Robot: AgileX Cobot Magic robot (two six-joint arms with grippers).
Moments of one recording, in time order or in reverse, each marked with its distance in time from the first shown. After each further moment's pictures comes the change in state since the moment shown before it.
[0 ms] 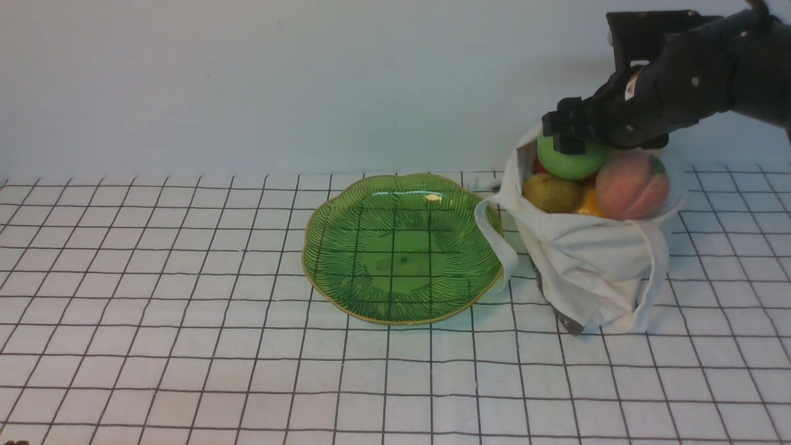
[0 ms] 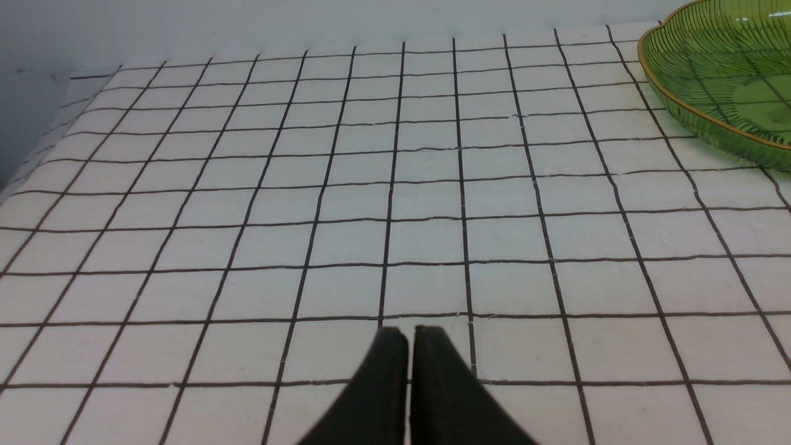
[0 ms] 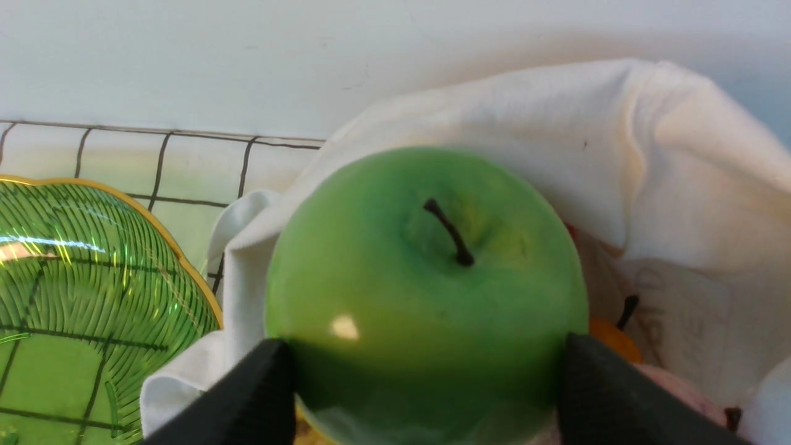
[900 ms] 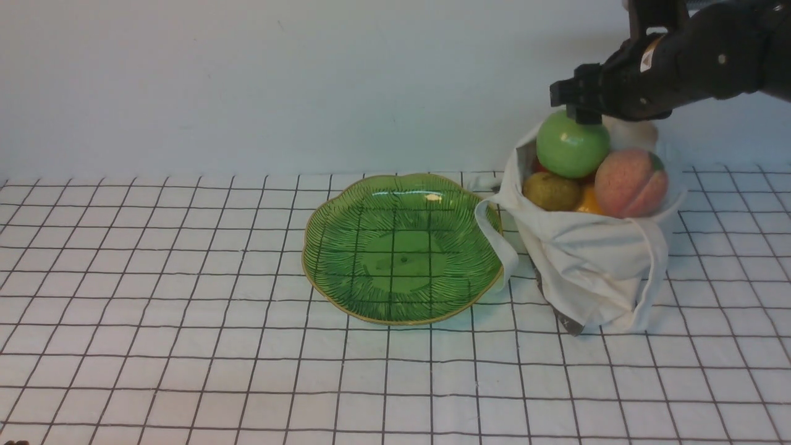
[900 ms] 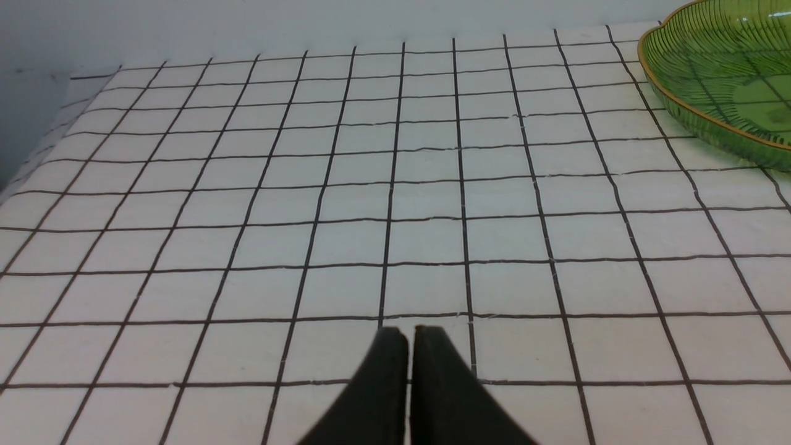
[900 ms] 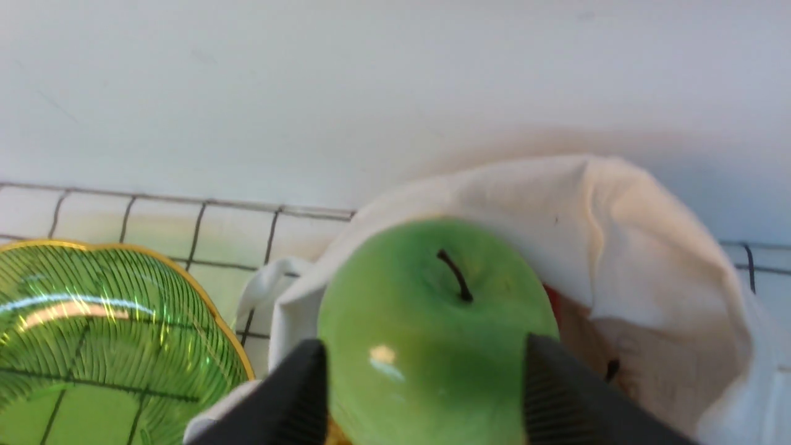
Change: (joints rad) right arm 0.000 -0.059 -0.005 -0.015 -0.049 -0.006; left arm 0.000 0.000 0.000 0.000 0.000 0.000
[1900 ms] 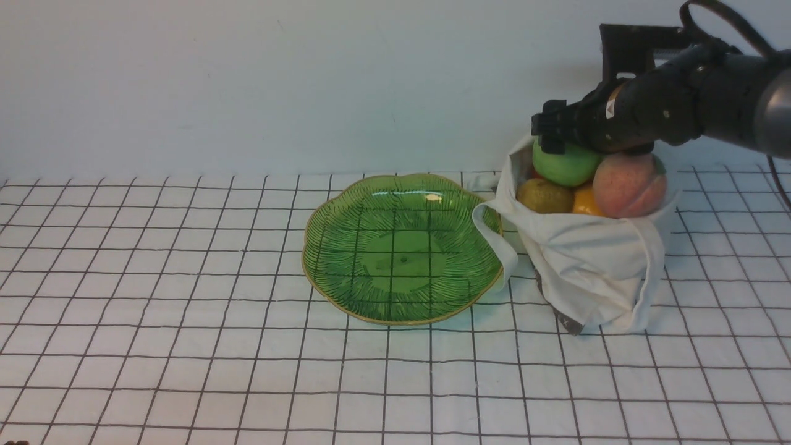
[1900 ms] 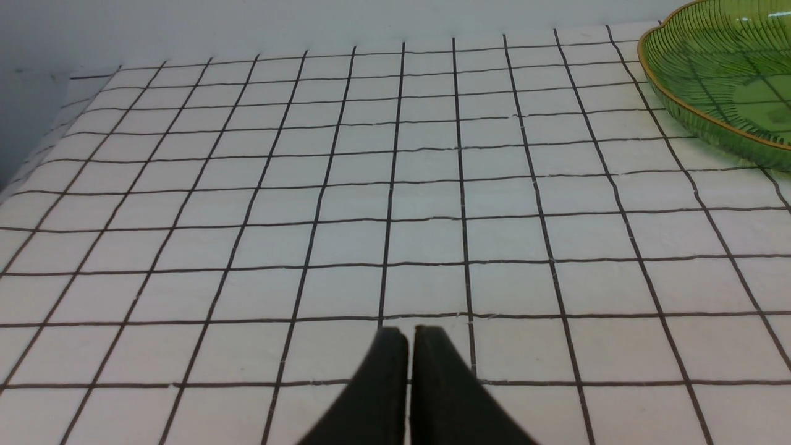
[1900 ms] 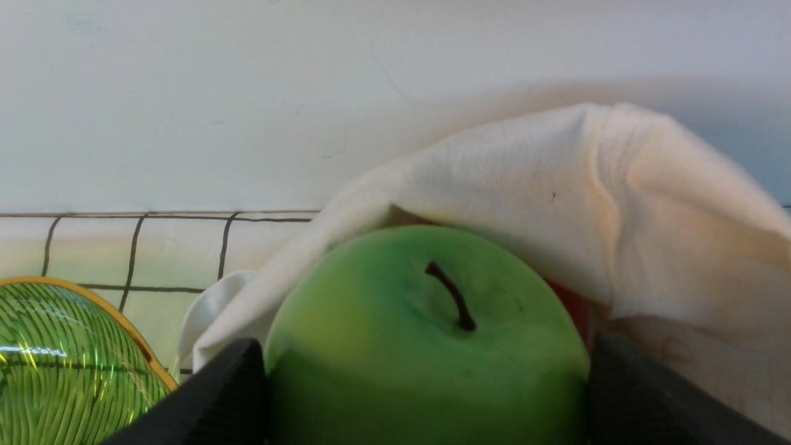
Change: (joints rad) right arm 0.000 0.149 -0.003 -0.127 -0.104 0.217; left arm 0.000 0.000 0.000 0.000 0.000 0.000
